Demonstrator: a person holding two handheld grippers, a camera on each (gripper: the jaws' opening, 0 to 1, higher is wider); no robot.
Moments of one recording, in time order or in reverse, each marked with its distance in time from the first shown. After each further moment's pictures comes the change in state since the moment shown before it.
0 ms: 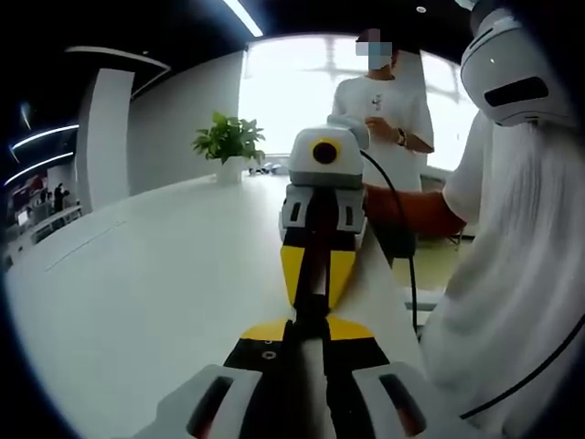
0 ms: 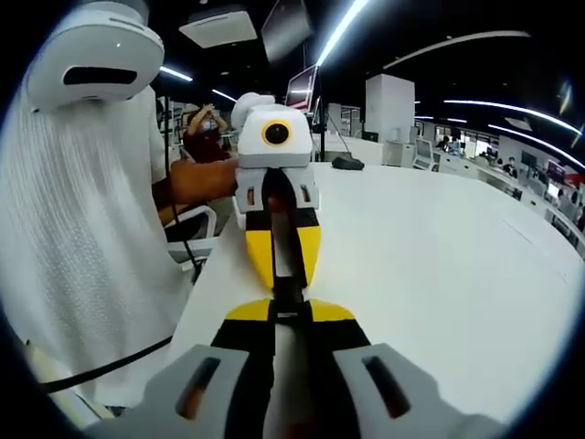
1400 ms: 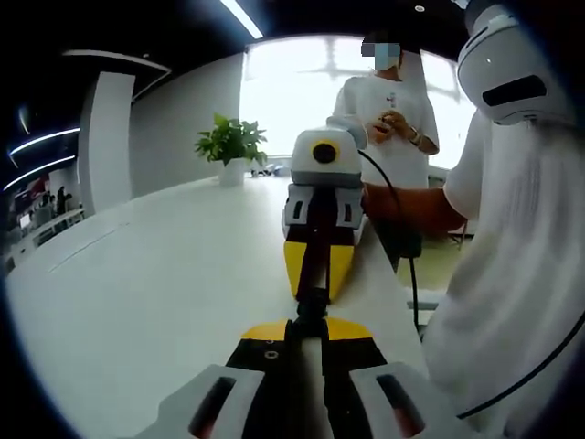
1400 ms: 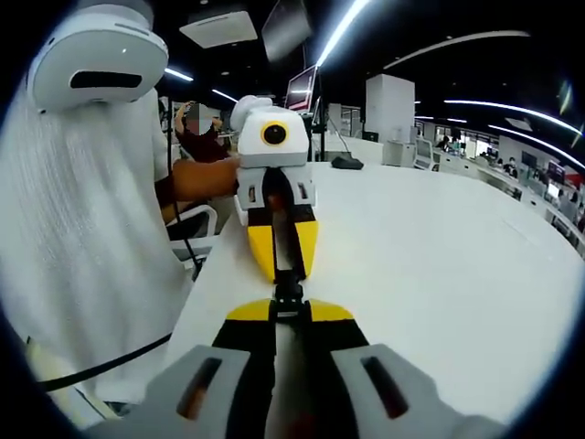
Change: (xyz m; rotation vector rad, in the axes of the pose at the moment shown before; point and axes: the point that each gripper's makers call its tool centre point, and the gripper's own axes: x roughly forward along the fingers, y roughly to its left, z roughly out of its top) left arm -0.014 0.005 0.008 0.017 -0.011 0.004; right arm -0.009 -0.005 -0.006 -0.010 -0.002 0.000
